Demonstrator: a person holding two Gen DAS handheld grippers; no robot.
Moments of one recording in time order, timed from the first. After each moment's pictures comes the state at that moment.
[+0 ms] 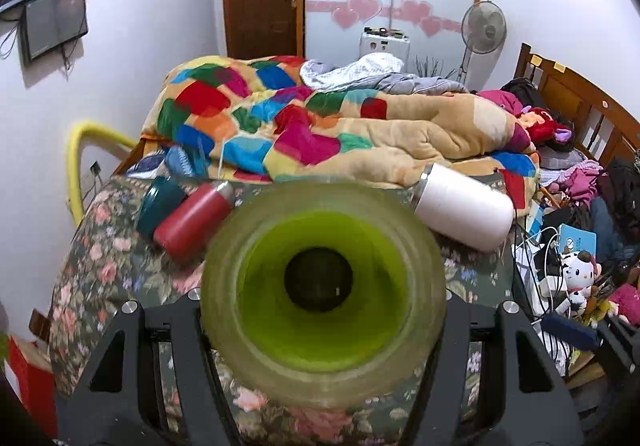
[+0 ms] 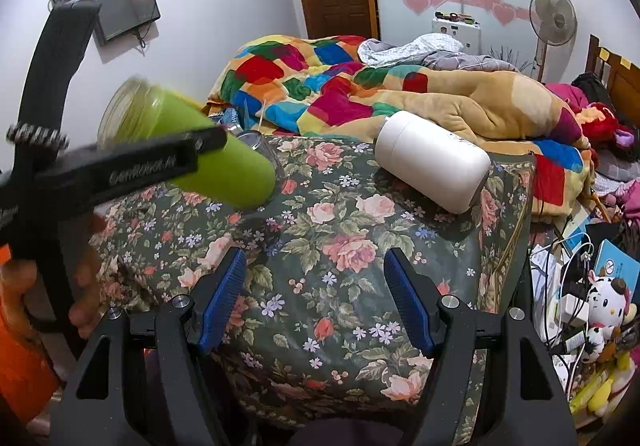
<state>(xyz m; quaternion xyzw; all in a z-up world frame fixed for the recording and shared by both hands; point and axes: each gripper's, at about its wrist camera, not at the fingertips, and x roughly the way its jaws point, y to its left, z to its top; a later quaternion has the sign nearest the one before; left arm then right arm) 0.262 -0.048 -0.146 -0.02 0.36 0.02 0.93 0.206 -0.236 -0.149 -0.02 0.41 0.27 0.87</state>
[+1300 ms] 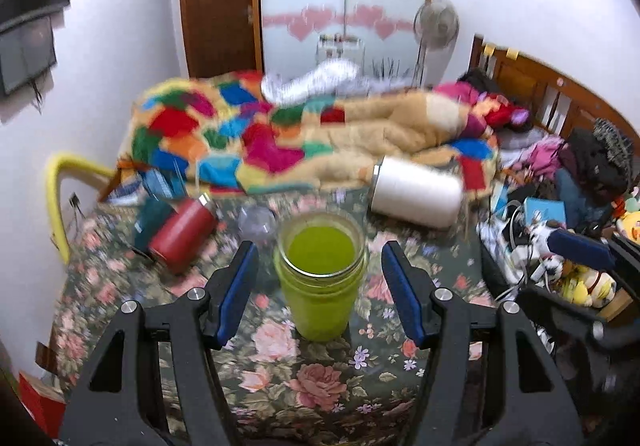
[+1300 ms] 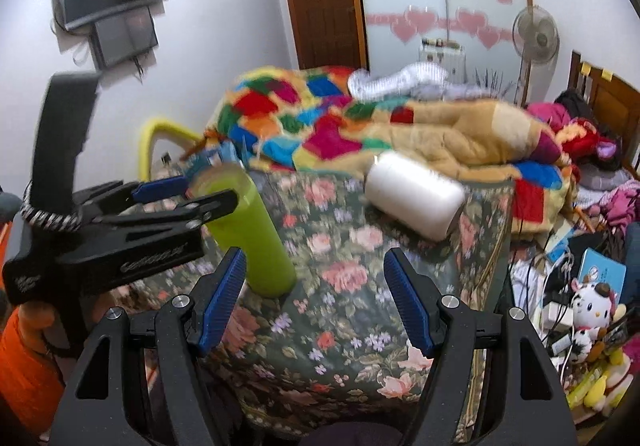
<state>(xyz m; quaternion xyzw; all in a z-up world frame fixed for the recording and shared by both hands) 0.196 -0.049 -0.108 0.02 0.32 -0.05 0.95 0.176 -0.247 -0.094 0.00 0.35 0.25 0.90</state>
